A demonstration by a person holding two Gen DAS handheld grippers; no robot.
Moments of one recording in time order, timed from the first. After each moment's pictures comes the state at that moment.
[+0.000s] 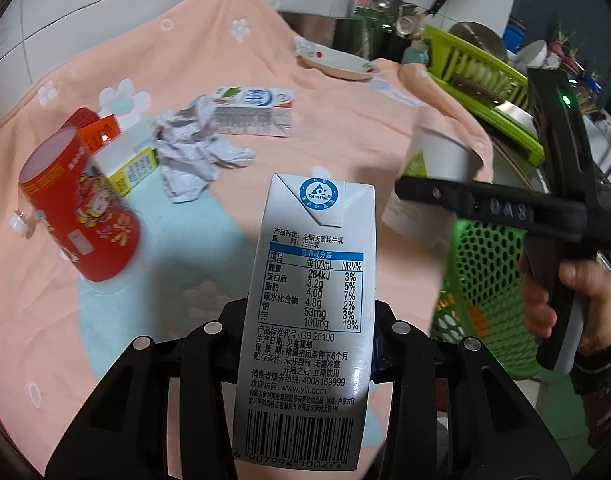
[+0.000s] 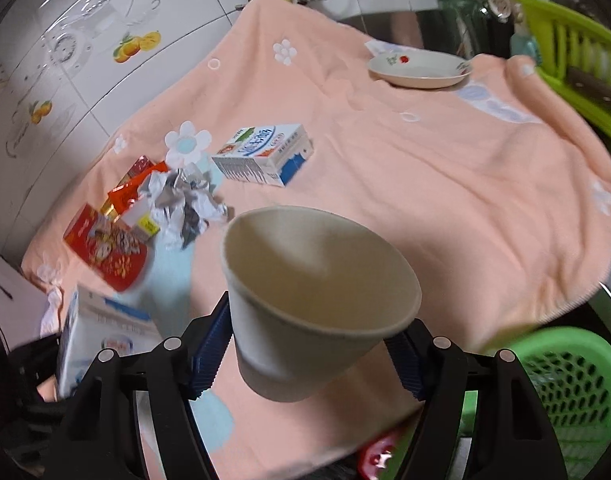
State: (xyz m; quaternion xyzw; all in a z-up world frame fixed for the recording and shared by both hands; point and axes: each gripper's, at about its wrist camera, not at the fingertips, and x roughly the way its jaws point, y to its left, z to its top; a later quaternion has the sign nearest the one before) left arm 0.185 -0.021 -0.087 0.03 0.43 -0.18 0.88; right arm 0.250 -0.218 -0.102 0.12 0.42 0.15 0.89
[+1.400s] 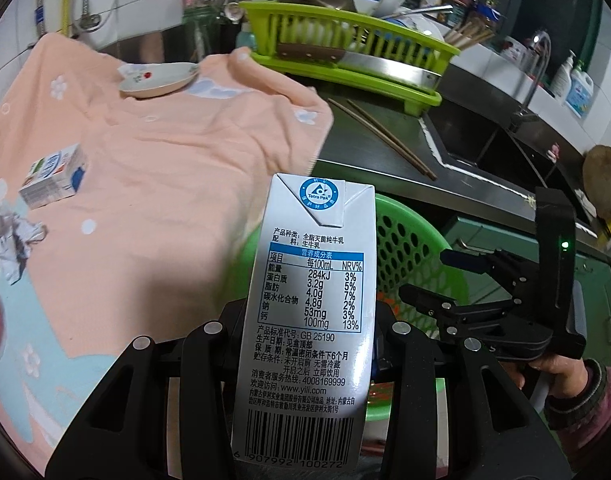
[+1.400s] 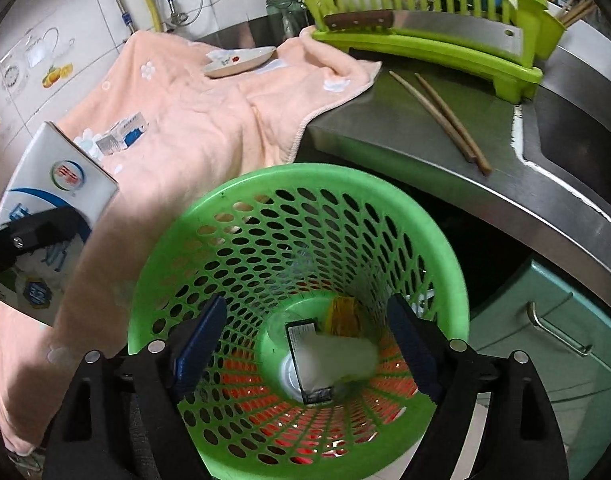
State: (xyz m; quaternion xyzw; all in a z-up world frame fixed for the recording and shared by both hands) left arm 0.129 -0.210 -0.082 0.10 0.41 -0.34 0.84; right arm 0.072 -0.386 -0.152 0.12 0.42 -0.02 0.90
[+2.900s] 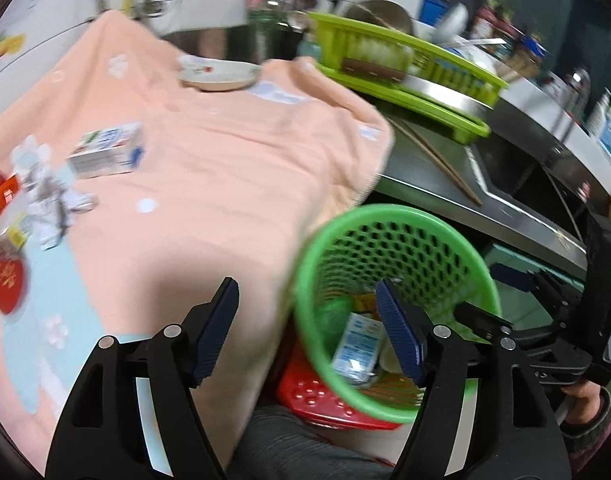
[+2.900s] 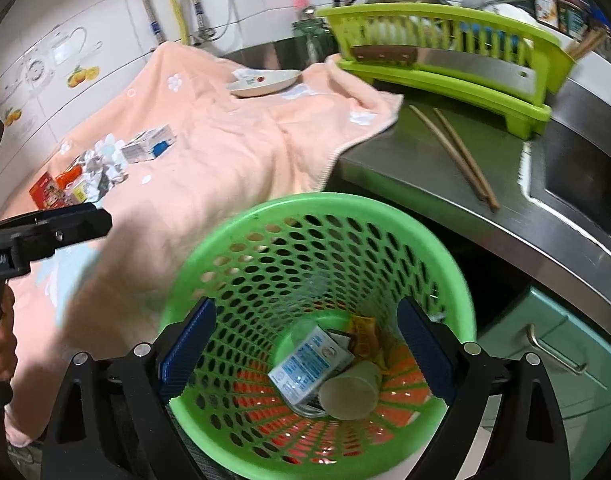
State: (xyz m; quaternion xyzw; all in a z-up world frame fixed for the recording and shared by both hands) left arm 0.147 -0.151 -0.077 0.05 0.41 -0.26 0.88; right arm 0.067 -0.361 -0.130 0.10 0.38 0.00 0.92
